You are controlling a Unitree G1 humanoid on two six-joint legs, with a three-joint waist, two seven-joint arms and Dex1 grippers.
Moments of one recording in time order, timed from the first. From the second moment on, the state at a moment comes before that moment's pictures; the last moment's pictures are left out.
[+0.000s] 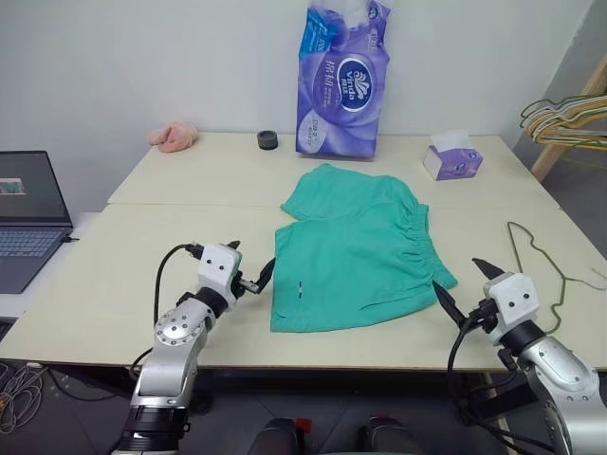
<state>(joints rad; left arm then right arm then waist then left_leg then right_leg) -0.08 0.36 0.05 -0.08 -0.15 0.16 -0.47 0.24 -0.46 -0.18 -0.42 0.14 0.13 0.45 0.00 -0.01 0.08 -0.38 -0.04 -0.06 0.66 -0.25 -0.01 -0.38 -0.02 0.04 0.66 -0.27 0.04</state>
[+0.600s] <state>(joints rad) -0.16 0.67 -0.25 -0.08 -0.13 0.25 -0.97 0.37 -0.67 -0.07 -0.55 0.16 0.13 0.74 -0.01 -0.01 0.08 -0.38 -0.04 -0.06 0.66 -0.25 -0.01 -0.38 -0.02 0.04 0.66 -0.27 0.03</state>
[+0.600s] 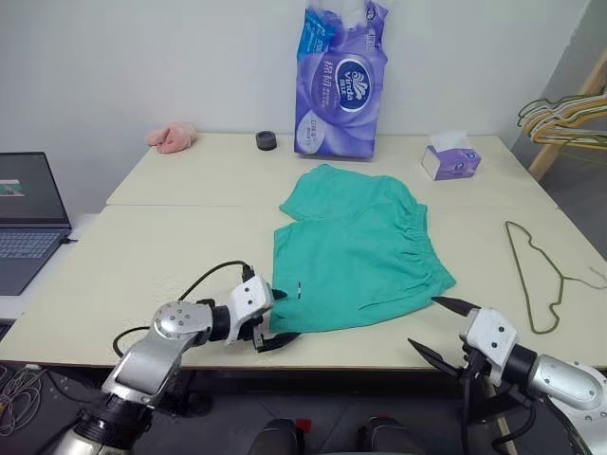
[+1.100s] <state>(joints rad) -0.27 0.63 -0.33 0.10 -0.01 0.04 -0.97 0.35 -0.67 -0.05 -0.51 0.06 0.06 0.70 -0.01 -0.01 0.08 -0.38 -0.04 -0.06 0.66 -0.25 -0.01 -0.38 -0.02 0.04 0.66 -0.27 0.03</state>
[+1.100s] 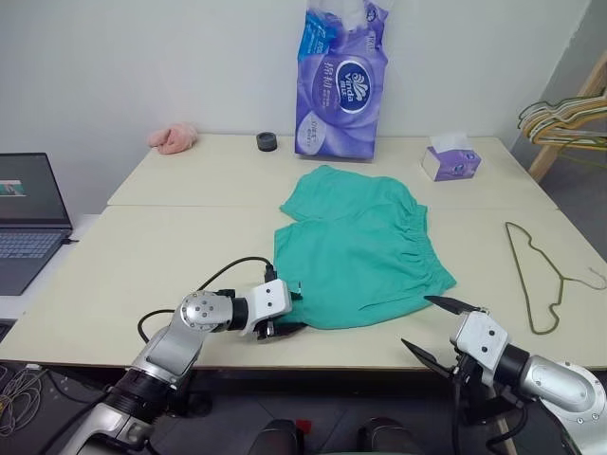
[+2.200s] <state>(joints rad) -0.24 0.69 -0.23 -0.01 -0.15 0.26 -1.10 -0.34 -0.79 0.29 0.35 -0.36 -0.47 0.74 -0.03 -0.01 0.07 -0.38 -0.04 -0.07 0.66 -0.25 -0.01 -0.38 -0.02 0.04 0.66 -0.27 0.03</state>
